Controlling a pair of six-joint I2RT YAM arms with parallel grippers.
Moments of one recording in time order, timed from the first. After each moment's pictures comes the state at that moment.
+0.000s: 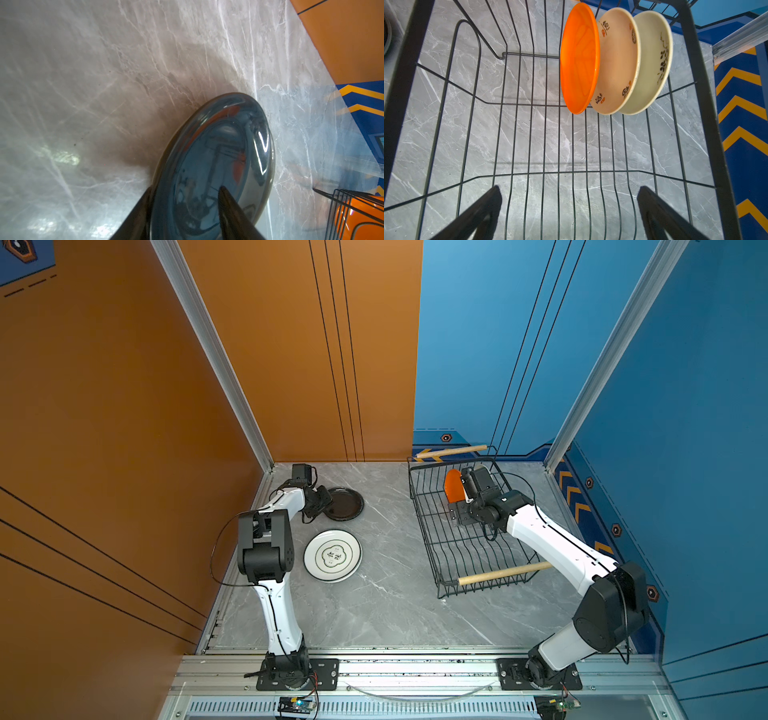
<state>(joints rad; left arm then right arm) 0.07 2.09 1.53 -0.46 0.24 -0.58 0.47 1.58 1.38 -0.74 0.30 0.16</state>
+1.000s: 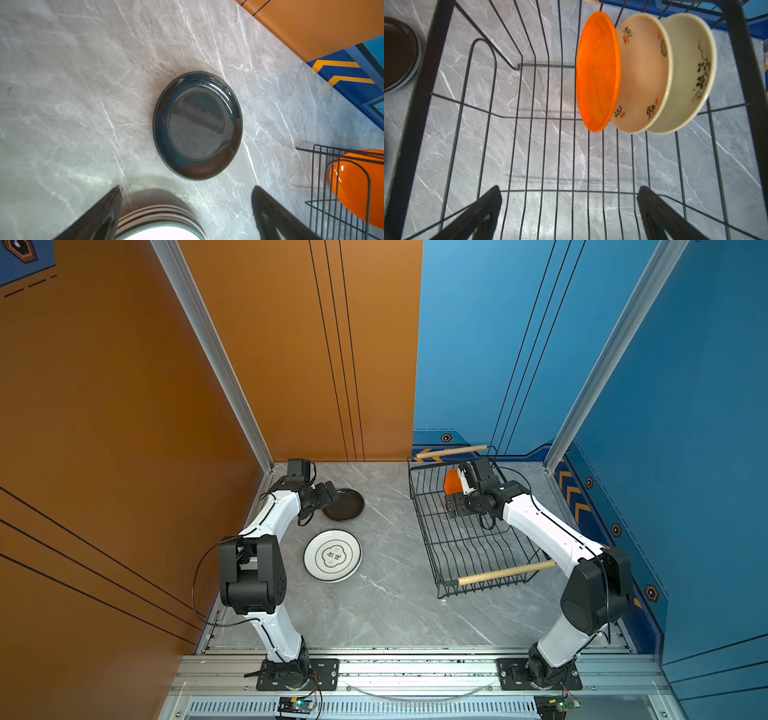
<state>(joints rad) 0.03 1.76 1.39 -0.58 0.14 -0.49 0.40 1.71 1.49 -0.71 0.14 0.14</state>
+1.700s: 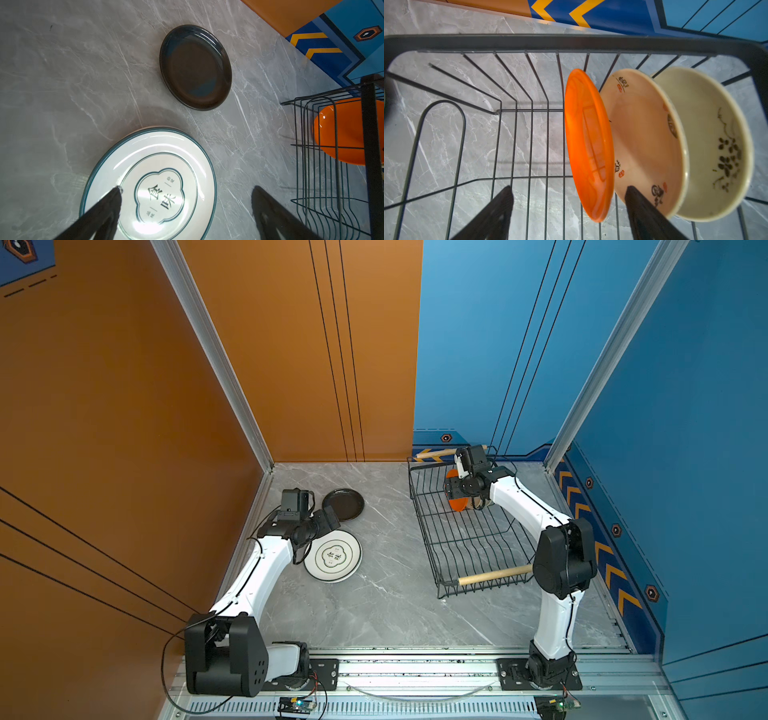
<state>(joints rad) -0.05 1.28 0.97 -0.56 0.08 -0.53 0.32 1.99 1.73 -0.64 0.11 0.11</state>
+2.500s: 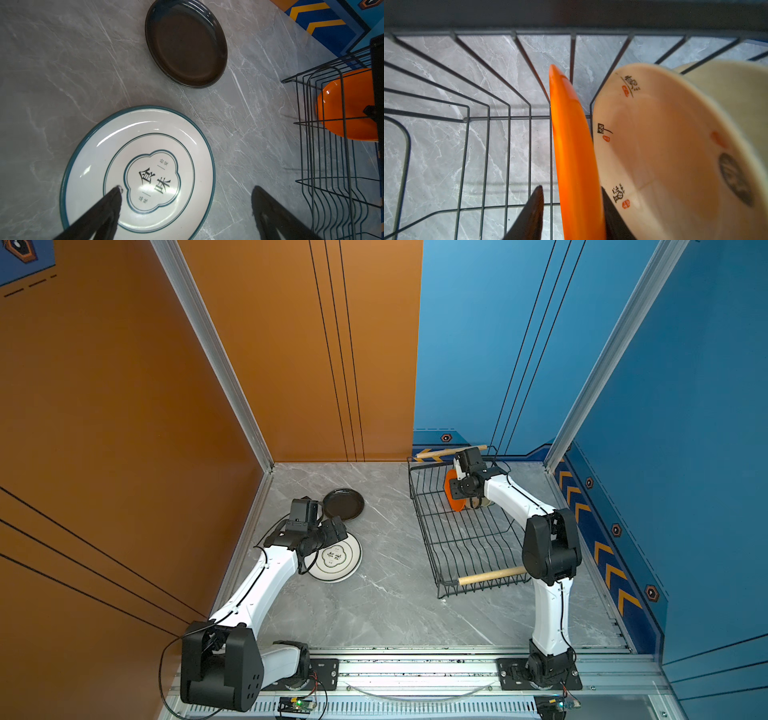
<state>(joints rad) -0.11 1.25 0.89 -0.53 0.09 -0.52 0.29 2.12 1.79 -0.61 0.10 0.09</state>
